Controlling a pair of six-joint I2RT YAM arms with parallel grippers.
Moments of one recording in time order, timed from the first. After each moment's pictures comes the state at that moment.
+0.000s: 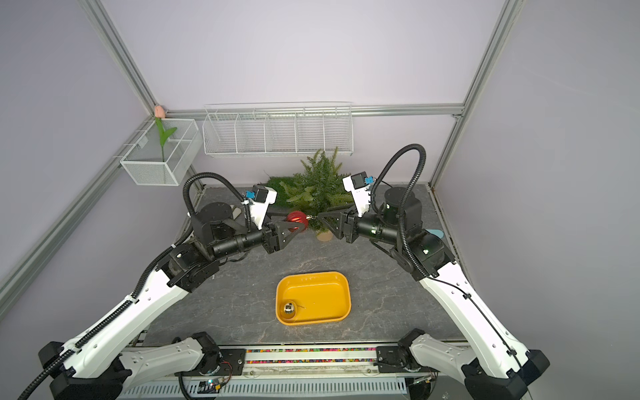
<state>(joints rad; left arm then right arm) -0.76 1.10 1.22 -0.30 0.32 -0.26 0.57 1.10 1.34 -0.43 -0.56 0.39</state>
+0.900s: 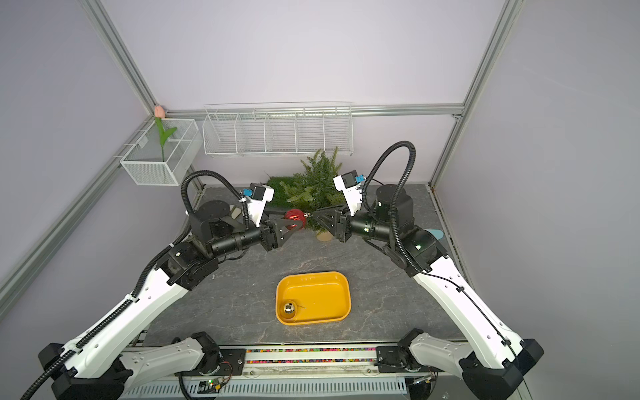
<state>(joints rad) -0.73 1.10 1.22 -0.30 0.35 -0.28 0.62 1.15 1.37 -0.41 -0.56 0.38</state>
